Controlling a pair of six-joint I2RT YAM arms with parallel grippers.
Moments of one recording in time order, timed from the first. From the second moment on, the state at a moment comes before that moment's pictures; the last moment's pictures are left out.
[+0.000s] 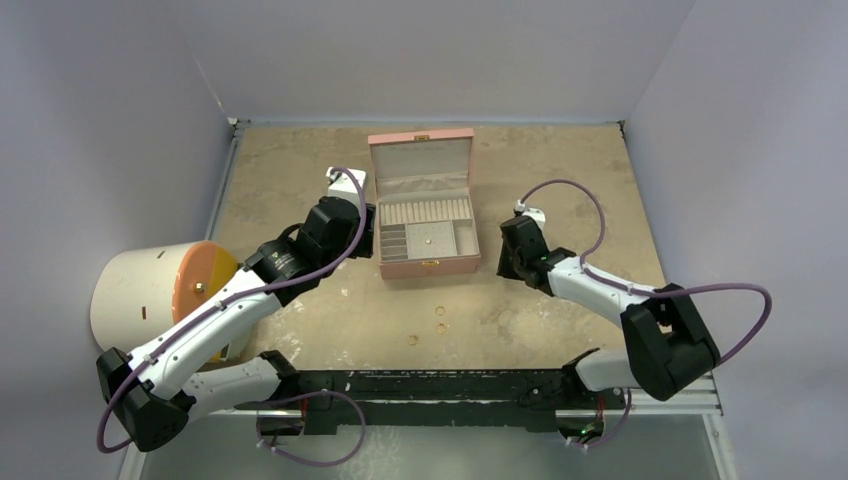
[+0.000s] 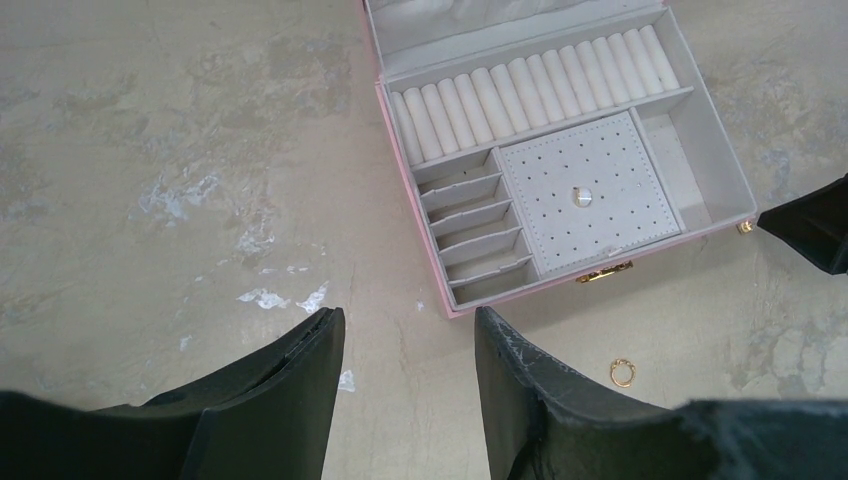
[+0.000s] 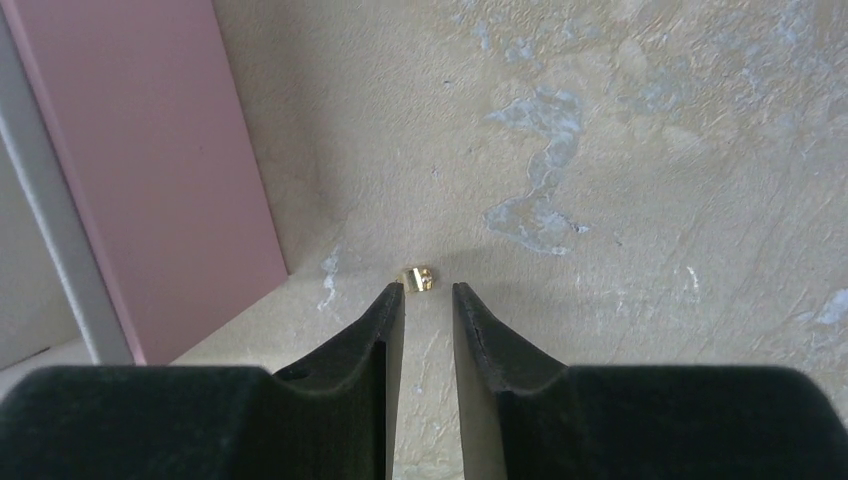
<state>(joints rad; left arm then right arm) -0.74 1.05 1.02 -0.57 -0.44 -0.34 0.49 1.36 0.66 -0.24 0.27 0.58</state>
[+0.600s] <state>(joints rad) -0.74 1.05 1.02 -0.57 -0.45 -0.34 0.47 1.44 0.65 -0.17 0.24 0.62</state>
